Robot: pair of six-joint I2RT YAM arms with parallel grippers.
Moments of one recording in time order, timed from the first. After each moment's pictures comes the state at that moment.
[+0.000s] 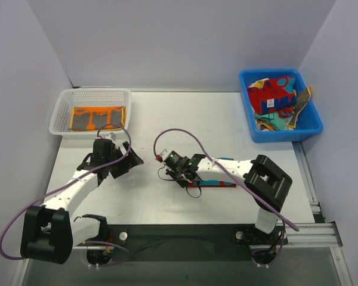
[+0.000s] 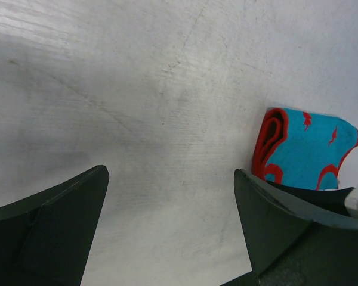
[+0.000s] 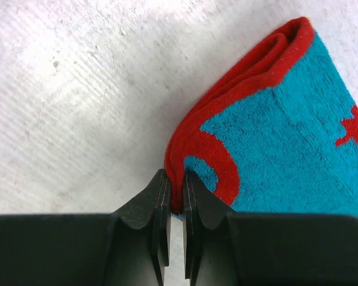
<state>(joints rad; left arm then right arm) -0.17 1.13 0.59 -0.29 0.23 -0.67 1.01 1.82 1.13 -0.49 0.20 0.08</state>
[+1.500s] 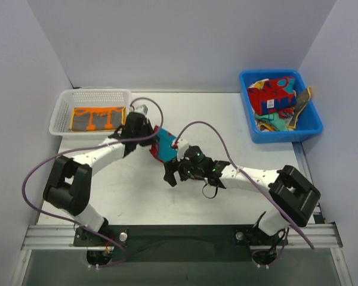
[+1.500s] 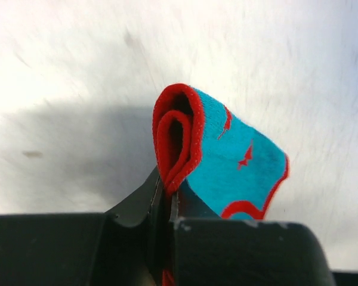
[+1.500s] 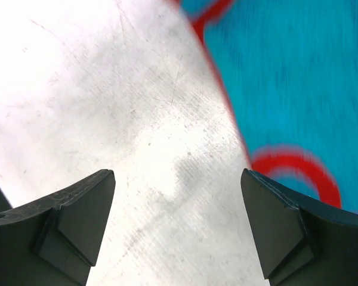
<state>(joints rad) -0.46 1.60 0.94 -0.03 0.06 -0.66 0.89 1.55 0.76 0.16 -0.08 0.25</state>
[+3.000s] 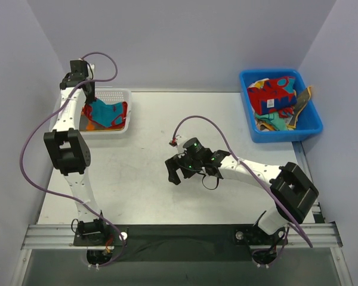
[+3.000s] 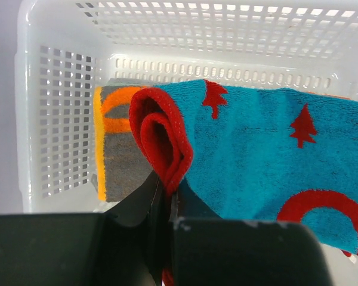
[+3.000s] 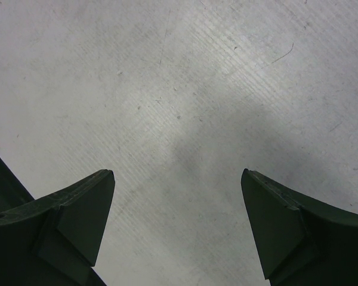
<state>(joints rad) 0.10 2.14 2.11 -0.80 -0.21 0.11 0.84 1.55 0.91 -0.18 -0.16 0.20</state>
